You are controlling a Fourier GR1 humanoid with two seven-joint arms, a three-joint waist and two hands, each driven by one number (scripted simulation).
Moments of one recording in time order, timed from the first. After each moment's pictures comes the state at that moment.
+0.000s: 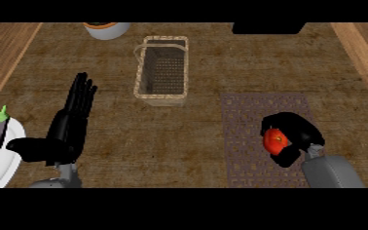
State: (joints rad) left arm -0.02 0.07 0.01 -1.66 0.04 0.10 0.00; right arm -0.18 -0.29 0.13 -1.29 0.91 0.44 0.01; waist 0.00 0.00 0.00
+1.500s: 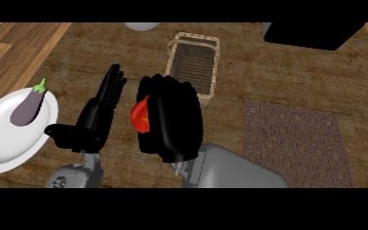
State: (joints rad) left arm -0.12 0.02 -0.10 -1.62 0.01 0.06 0.04; right arm -0.78 0.00 0.77 -1.53 0.88 -0.23 1.02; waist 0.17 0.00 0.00
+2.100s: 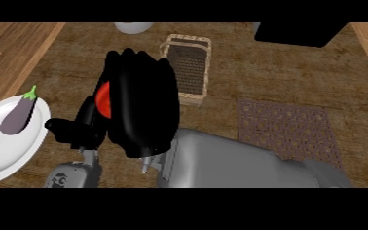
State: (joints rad) left arm -0.13 0.02 -0.07 -1.59 0.00 0.09 0.06; right arm -1.08 -0.01 0.78 -1.47 0.80 -0.27 1.18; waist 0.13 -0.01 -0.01
